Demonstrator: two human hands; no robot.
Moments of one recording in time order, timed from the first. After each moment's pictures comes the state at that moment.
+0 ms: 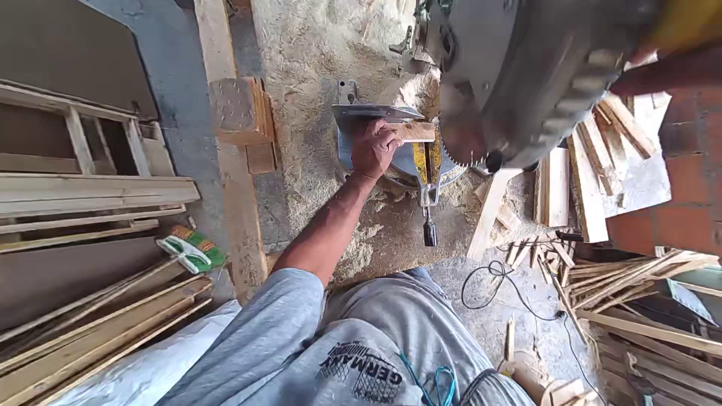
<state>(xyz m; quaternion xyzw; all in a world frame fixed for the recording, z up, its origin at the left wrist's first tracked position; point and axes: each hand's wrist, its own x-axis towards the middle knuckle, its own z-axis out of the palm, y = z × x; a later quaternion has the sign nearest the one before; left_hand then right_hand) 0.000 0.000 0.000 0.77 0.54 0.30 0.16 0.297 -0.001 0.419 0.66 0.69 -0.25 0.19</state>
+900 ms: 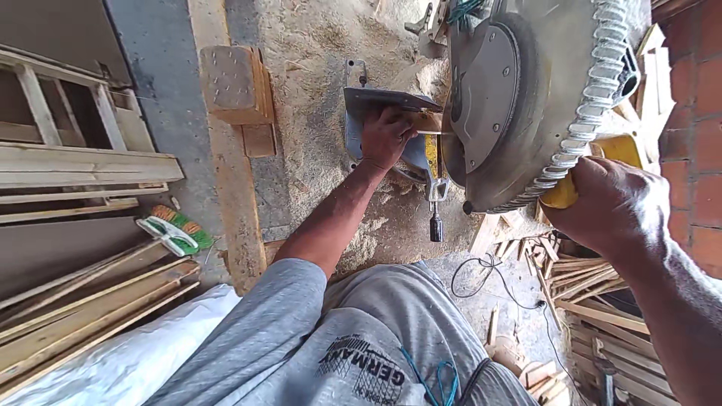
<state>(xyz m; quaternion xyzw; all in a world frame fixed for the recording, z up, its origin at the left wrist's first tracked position) 0.001 0.004 -0.007 0.78 0.54 0.29 0.15 0.247 -0.146 0.285 0.65 0.76 0.04 0.04</state>
